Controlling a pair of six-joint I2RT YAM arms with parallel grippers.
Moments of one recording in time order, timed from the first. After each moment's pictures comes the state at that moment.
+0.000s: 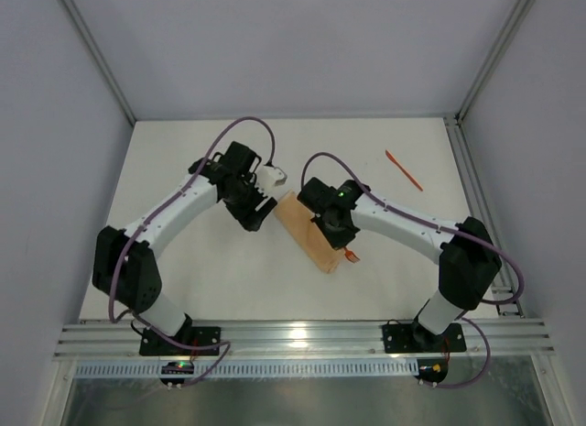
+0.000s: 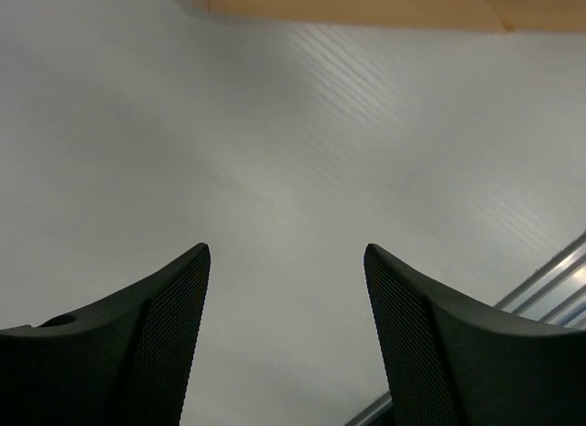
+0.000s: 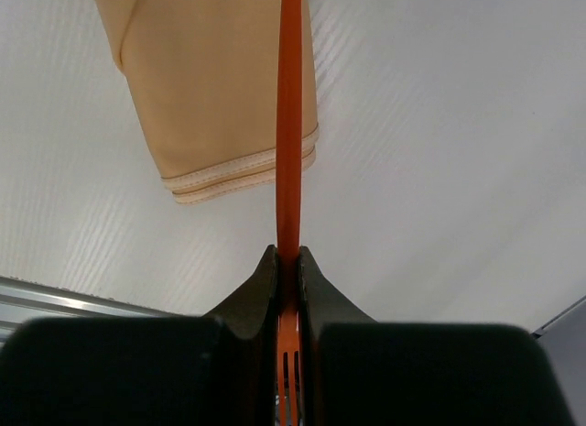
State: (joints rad) left arm -0.49 1.56 1.34 -0.96 0.19 0.41; right arm 0.84 1.63 1.32 -1.05 0.24 0.26
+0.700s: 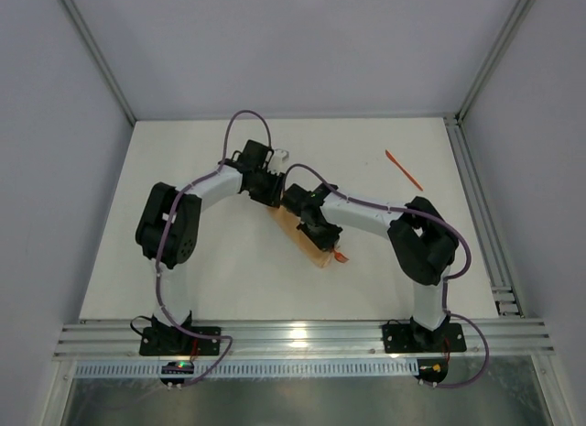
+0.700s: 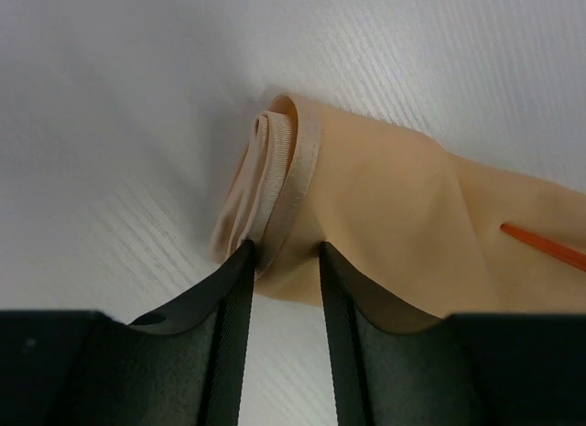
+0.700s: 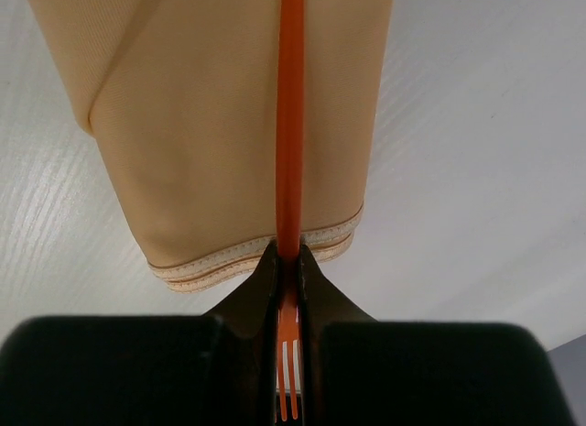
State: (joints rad) left arm -0.44 1.98 1.39 -0.43 0.25 -0.01; right arm 0.84 1.91 1.37 -0.95 0.21 0.13
